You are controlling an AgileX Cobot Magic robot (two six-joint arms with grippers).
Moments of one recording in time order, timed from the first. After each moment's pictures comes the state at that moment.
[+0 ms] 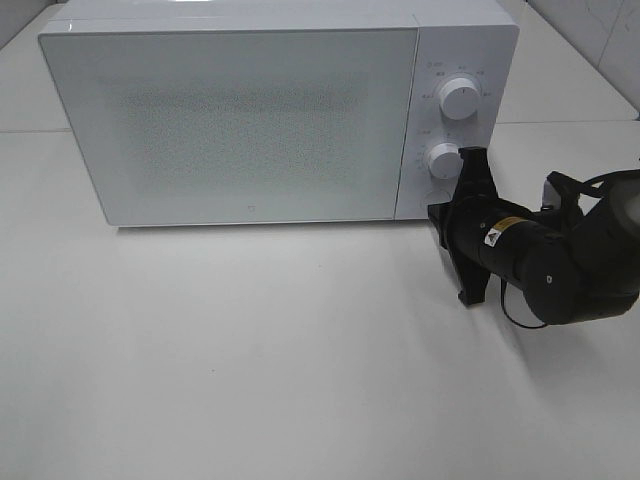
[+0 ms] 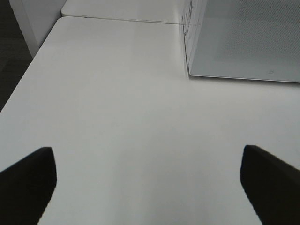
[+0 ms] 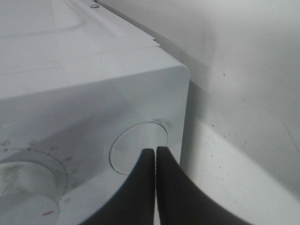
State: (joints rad) left arm 0.03 0.00 -0.52 -0.01 1.09 -0.02; right arm 0.36 2.11 -0.69 0.13 -0.97 1.54
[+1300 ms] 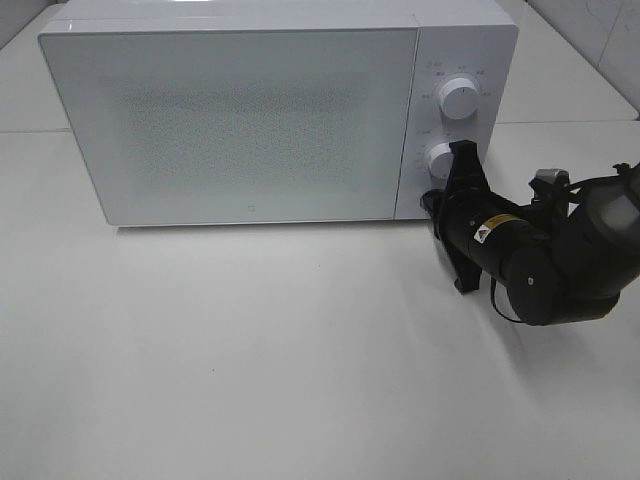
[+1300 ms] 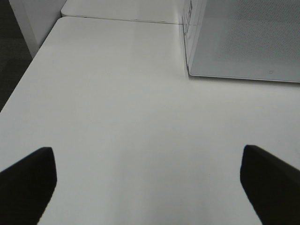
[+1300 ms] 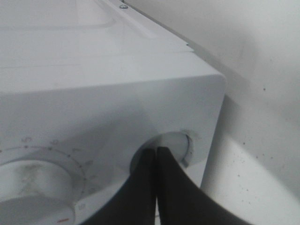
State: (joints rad) left arm 0.03 0.00 -0.52 -0.01 1.09 -0.02; right arm 0.37 2.16 -0.74 0.18 -1.07 1.44
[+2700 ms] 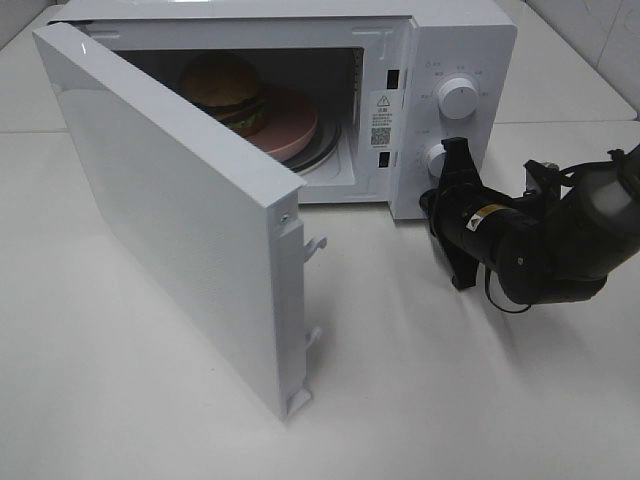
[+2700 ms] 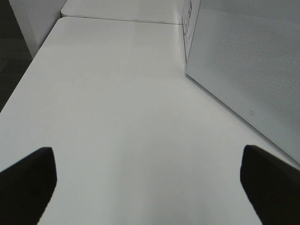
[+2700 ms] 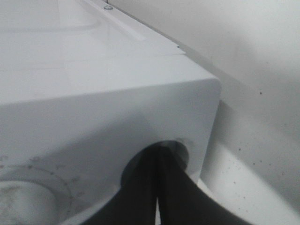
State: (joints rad) left arm 0.03 0.00 -0.52 -0.01 1.09 -0.02; right arm 0.37 2.16 -0.81 0.21 -0.94 1.41
